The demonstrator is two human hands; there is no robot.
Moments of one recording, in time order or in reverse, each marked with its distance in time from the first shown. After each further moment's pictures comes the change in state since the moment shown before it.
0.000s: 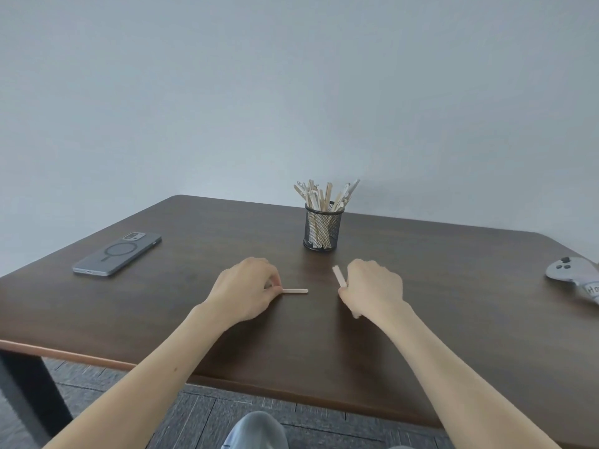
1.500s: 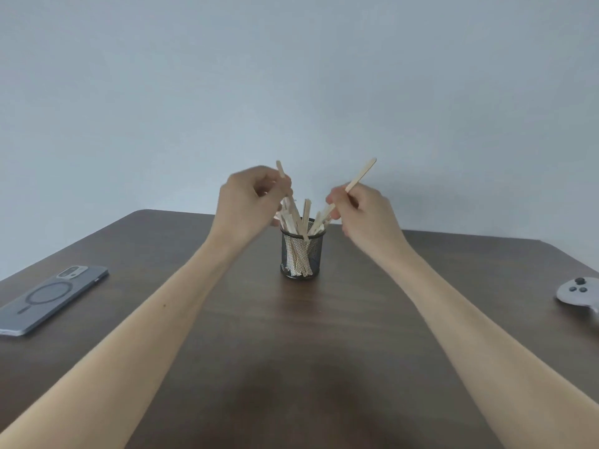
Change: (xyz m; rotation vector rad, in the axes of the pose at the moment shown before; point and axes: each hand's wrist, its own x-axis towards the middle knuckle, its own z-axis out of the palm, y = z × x) left_hand 0.132 0.054 -0.074 -0.916 0.460 -0.026; right_hand 0.120 0.026 -0.068 0.935 0.402 -0.240
